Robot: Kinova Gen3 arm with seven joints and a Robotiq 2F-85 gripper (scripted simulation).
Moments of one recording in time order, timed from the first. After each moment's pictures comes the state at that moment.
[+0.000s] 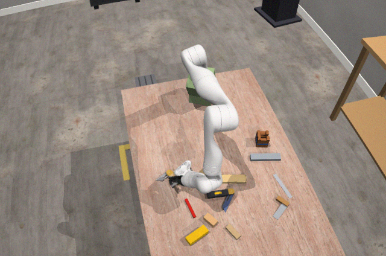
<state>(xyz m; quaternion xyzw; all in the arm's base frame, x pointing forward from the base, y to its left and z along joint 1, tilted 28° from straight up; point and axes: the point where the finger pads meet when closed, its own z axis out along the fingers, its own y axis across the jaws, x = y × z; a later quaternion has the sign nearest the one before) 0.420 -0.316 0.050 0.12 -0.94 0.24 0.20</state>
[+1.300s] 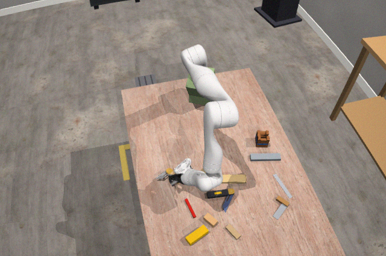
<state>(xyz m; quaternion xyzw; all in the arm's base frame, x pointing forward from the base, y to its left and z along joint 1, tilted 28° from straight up) 0.413 -0.311 0.064 0.12 -0.94 0.24 0.20</state>
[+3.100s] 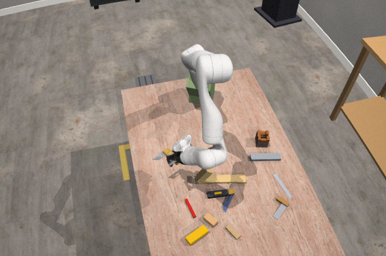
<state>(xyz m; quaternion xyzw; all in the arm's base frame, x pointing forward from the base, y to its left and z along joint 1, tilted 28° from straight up) 0.347 -0.263 0.218 0.12 -0.94 0.24 0.20</state>
